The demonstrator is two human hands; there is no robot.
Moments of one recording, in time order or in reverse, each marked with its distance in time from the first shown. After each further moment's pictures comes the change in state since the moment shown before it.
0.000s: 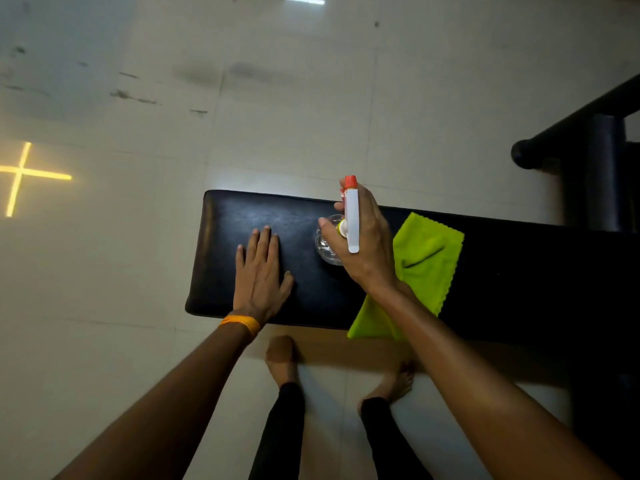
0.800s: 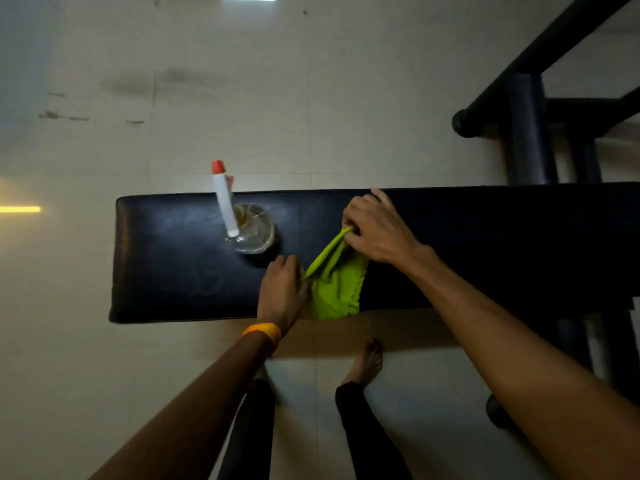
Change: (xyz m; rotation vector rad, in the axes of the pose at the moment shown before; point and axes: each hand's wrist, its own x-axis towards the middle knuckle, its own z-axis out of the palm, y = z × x) left_hand -0.022 0.170 0.055 -0.382 -0.004 0.077; right_hand -0.006 0.156 -0.140 -0.468 -0.470 -0.156
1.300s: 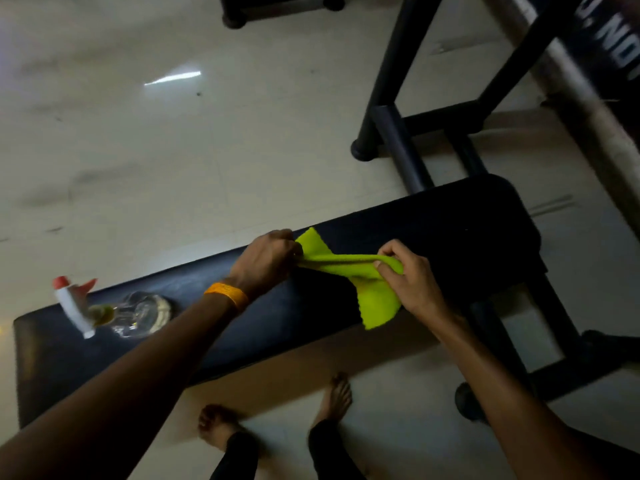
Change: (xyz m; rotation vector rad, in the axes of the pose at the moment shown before) left_hand 0.100 0.237 -0.003 0.466 -0.248 0.758; right_hand -0.215 0.135 -0.093 0.579 0.466 0.551
